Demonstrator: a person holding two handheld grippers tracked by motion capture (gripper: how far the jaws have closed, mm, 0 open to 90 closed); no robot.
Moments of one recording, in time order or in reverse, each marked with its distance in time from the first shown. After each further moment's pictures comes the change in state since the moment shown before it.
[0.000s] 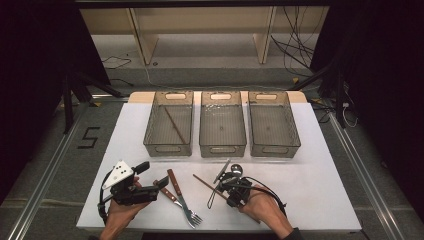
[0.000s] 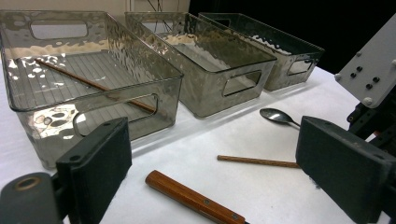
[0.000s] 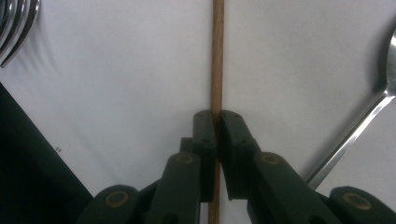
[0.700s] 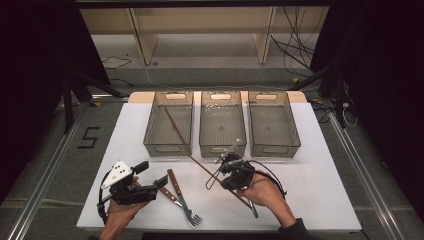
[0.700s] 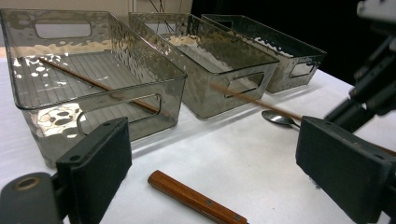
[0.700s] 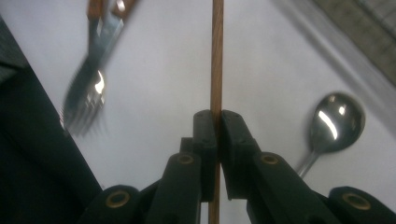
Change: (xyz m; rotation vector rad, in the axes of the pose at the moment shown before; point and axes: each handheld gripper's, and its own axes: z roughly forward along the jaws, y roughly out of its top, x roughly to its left) left arm 0.003 0.000 -0.001 -0.006 0.007 -0.013; right arm -0.022 0.017 -0.049 -0.223 0.093 0.027
